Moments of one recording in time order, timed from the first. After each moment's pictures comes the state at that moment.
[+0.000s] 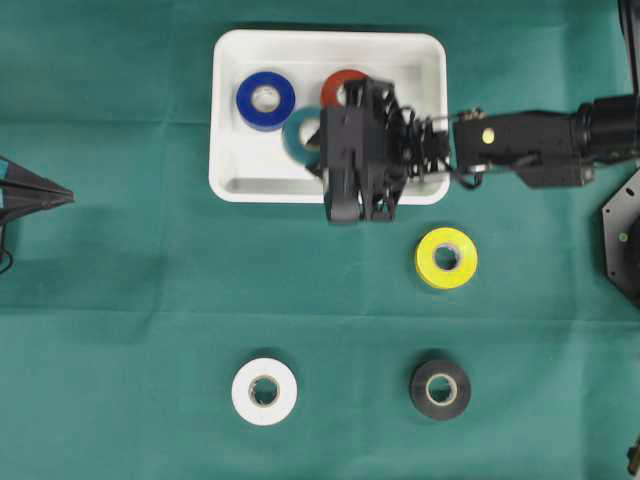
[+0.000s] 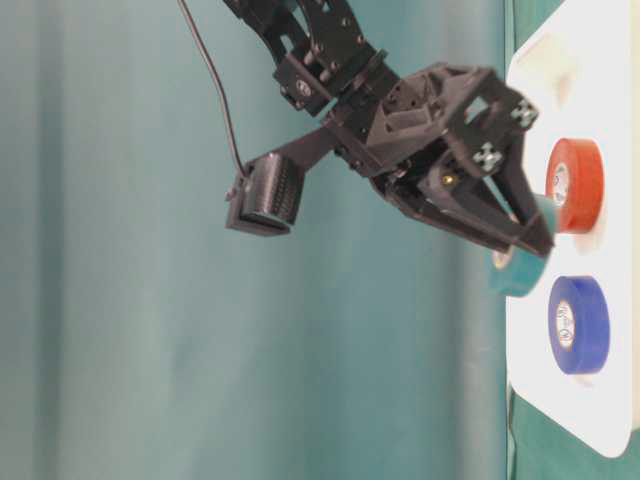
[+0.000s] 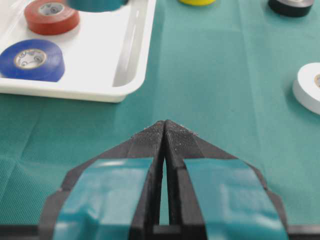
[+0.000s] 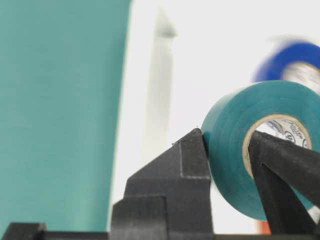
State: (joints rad) left arm 0.06 -1.39 1.50 -0.03 0.09 -0.02; right arm -0.20 0.10 0.57 -0.50 0.07 0.40
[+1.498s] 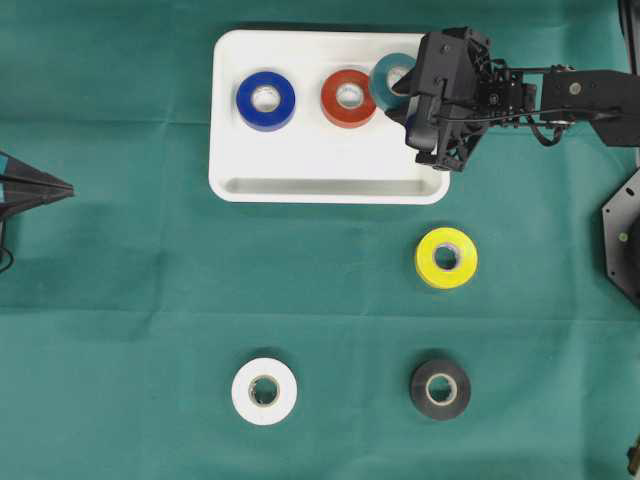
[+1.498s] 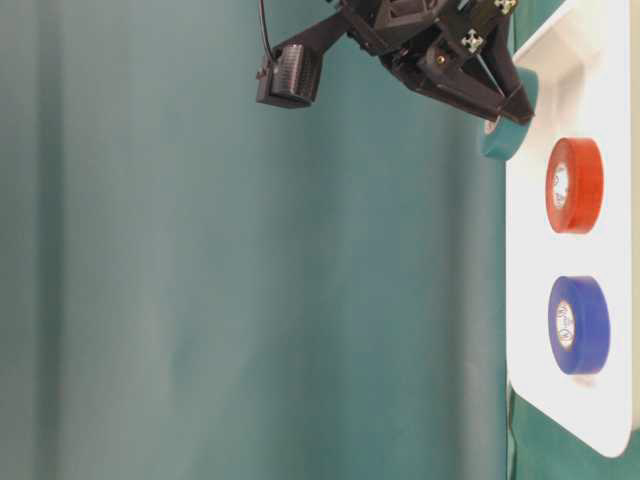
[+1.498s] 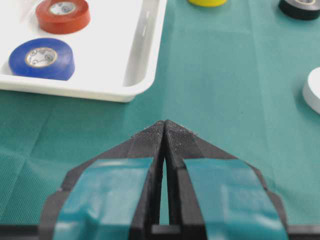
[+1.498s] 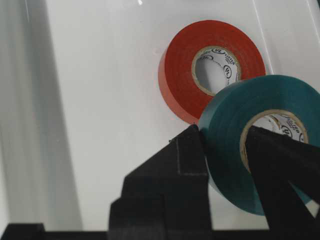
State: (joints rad) left arm 0.08 -1.39 1.51 -0.03 0.09 -0.02; right arm -0.41 -0.07 0.84 -0.50 -0.04 0.39
